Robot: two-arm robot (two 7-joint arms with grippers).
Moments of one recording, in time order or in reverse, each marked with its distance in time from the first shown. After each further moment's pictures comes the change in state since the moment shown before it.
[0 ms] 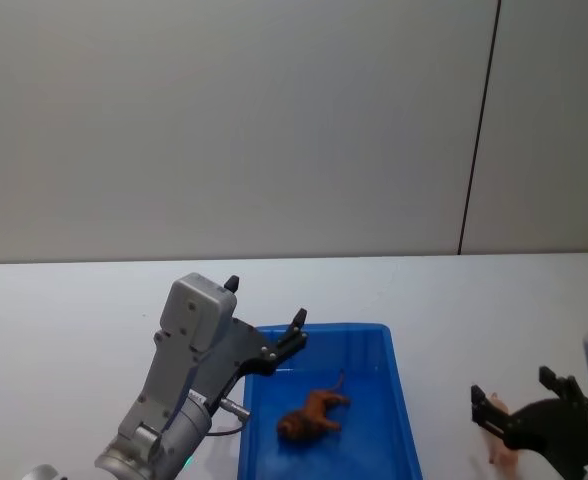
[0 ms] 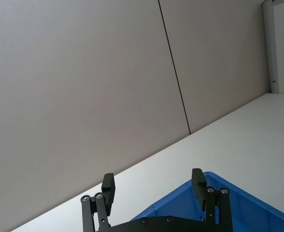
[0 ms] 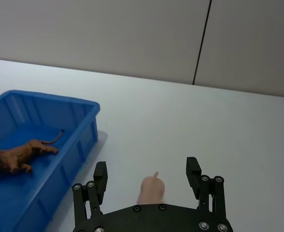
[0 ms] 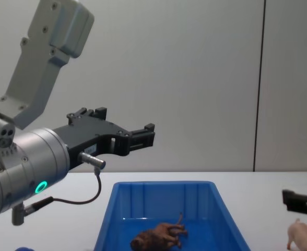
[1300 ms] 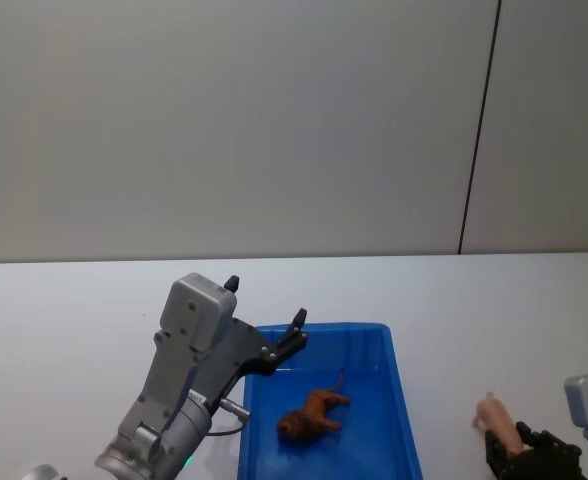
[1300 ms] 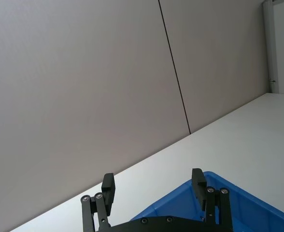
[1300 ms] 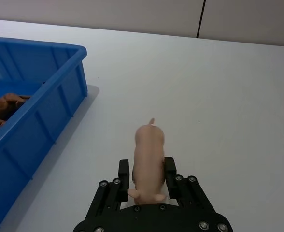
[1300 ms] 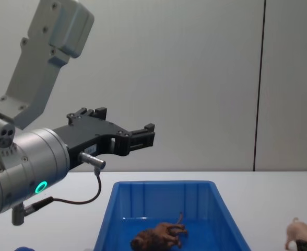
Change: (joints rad) left arm 0.000 0.000 0.000 0.000 0.000 0.000 0.000; right arm 0.001 -0.028 -0.006 0.145 -0.010 -0.008 0.015
